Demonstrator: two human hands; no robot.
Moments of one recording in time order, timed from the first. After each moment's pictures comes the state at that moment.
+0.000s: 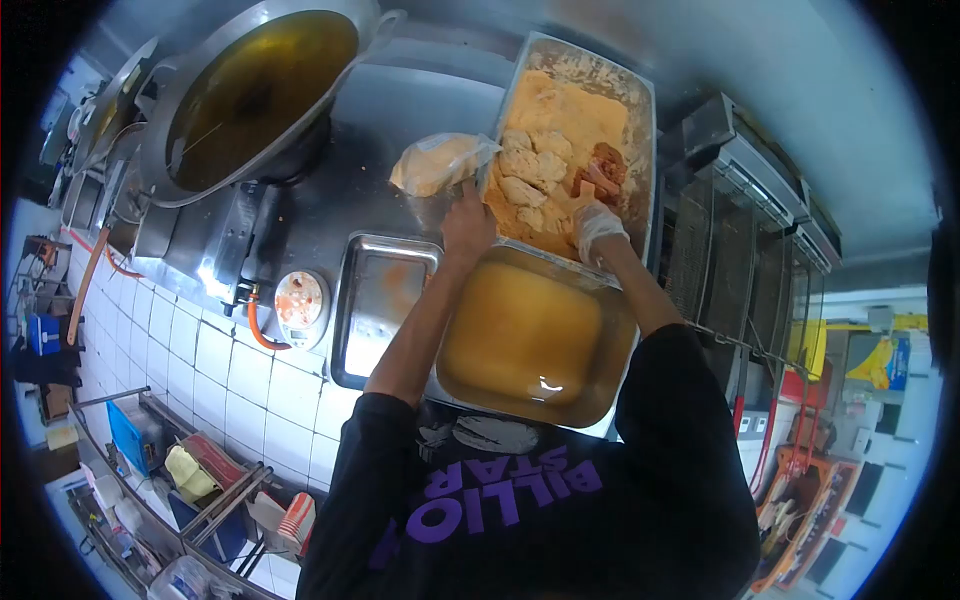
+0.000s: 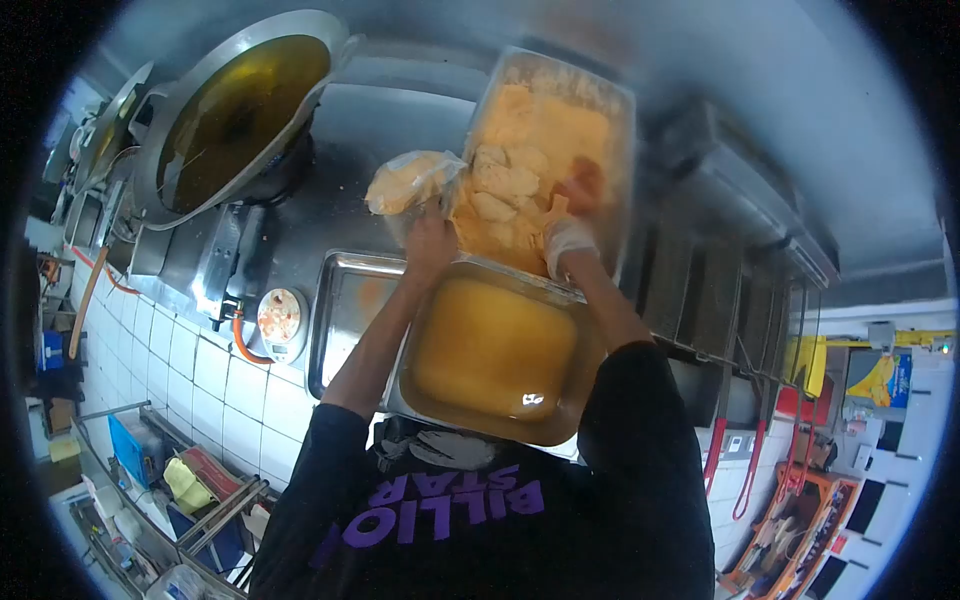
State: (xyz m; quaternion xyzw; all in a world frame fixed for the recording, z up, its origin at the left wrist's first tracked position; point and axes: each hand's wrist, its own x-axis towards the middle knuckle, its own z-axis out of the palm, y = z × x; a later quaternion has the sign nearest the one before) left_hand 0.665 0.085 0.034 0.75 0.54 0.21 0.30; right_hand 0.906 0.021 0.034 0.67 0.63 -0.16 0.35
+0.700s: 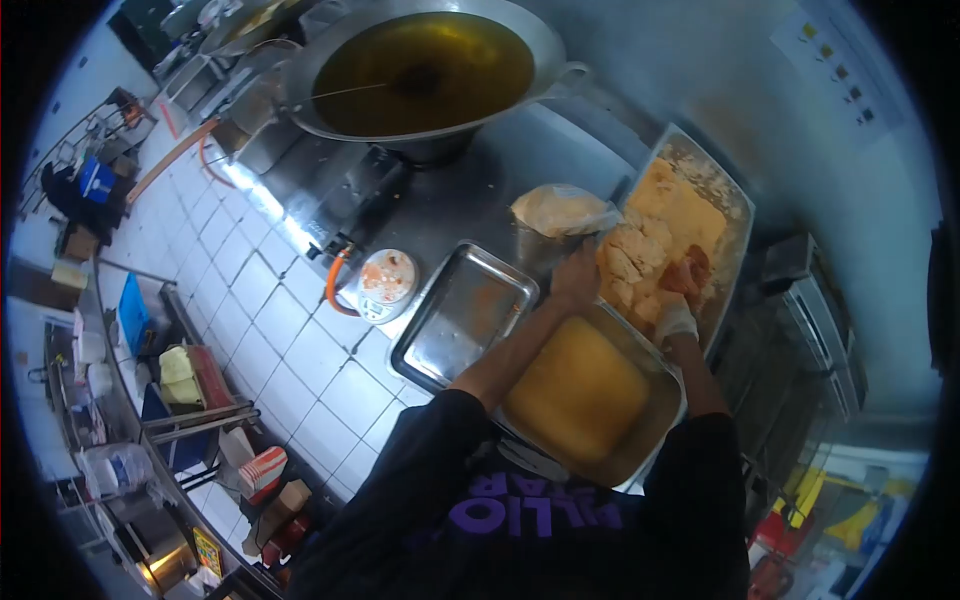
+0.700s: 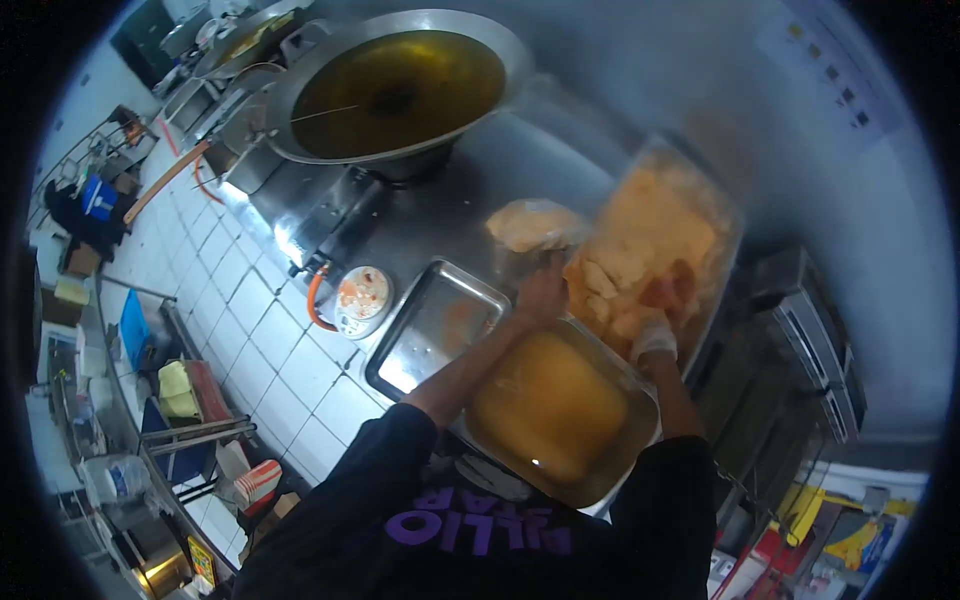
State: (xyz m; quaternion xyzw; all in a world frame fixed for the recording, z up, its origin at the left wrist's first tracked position) left_hand 0.661 0.077 0.046 0.73 0.54 0.24 0.33; right_hand 0.927 0.022 0.005 0.63 0.71 -0.07 0.30
